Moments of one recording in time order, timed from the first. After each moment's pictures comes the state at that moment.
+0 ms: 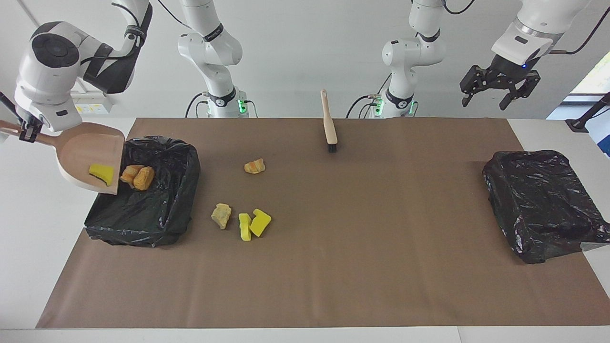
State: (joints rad) left arm 0.05 -0.07 -0.12 -1.50 -0.02 1.41 0.11; right arm -0.16 0.02 -0.15 -1.83 -0.88 1.96 -1.76
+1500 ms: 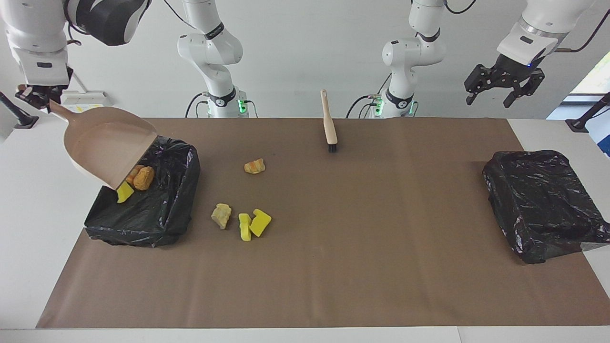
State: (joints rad) left arm 0.06 -0.07 -0.11 -1.50 -0.01 1.39 0.11; right arm -0.10 -0.07 -0.11 -1.65 -0.45 1.60 -1.33
